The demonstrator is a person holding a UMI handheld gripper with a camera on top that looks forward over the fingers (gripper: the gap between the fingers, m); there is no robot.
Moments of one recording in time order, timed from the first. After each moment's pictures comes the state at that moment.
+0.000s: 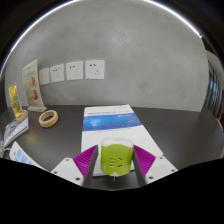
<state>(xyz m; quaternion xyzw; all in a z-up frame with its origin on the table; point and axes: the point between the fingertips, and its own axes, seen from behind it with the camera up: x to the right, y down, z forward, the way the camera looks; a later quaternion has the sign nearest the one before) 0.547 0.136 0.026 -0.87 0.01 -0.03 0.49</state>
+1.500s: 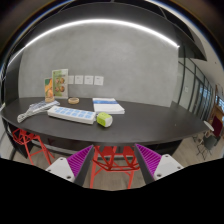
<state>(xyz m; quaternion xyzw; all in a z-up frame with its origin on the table) 0.548 -0.317 0.084 -0.84 0.01 -0.07 0.54</state>
